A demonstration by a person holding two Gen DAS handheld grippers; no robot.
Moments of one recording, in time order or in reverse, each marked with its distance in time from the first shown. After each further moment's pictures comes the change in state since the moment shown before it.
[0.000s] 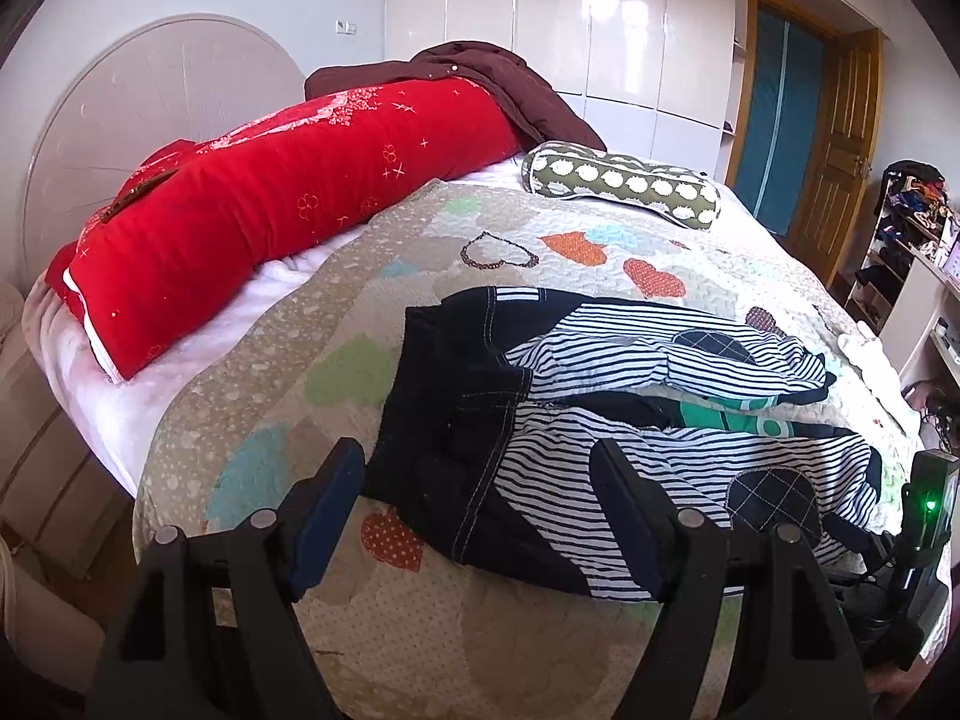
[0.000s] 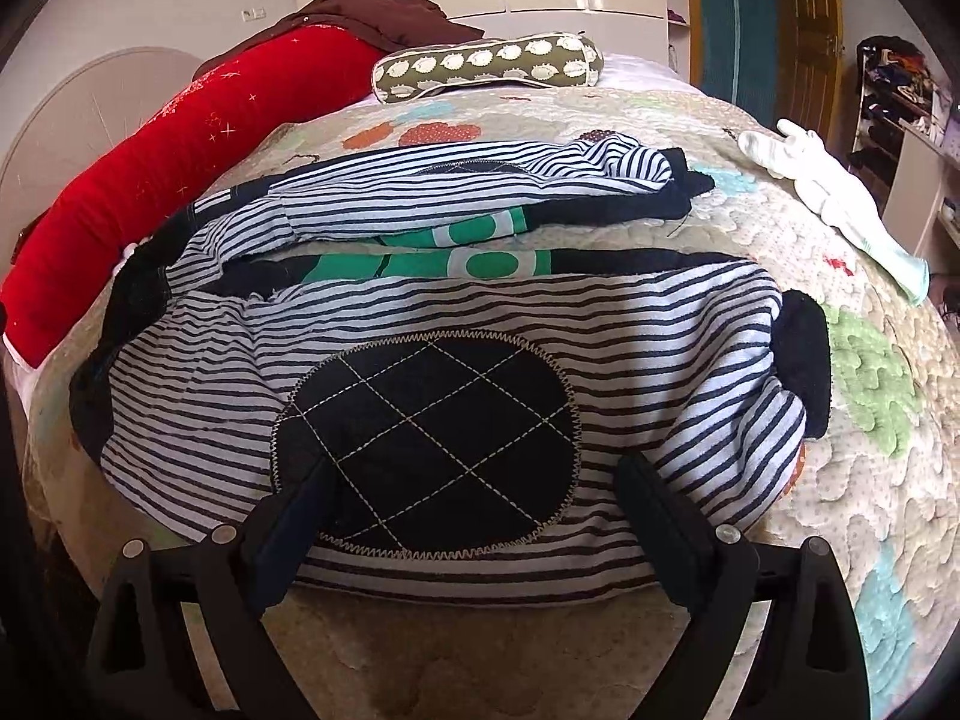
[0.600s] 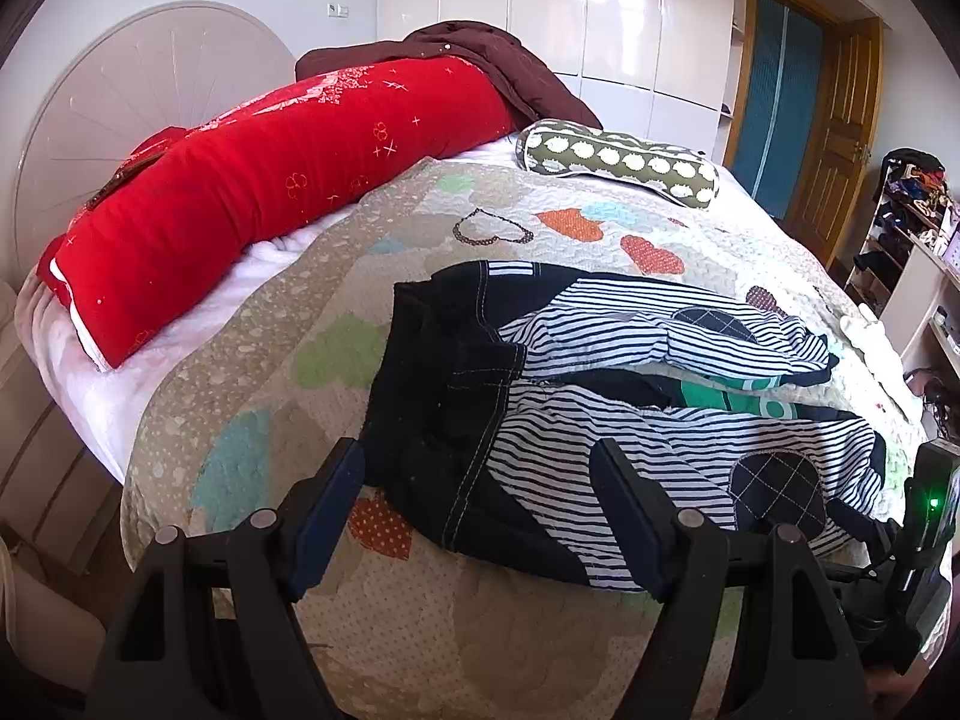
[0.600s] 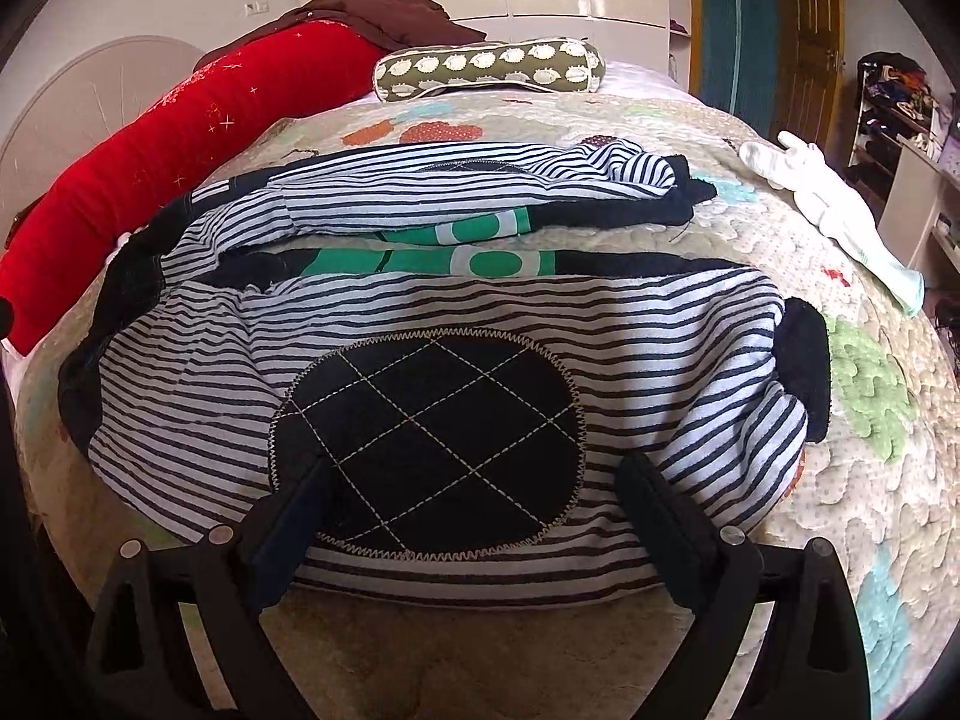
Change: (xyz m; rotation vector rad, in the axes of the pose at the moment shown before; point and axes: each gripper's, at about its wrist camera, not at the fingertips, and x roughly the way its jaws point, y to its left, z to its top) left arm 0.012 -0.003 -0.005 0.009 0.047 -0.009; right arm 0.003 0.007 -0.002 -0.026 -0.010 -0.036
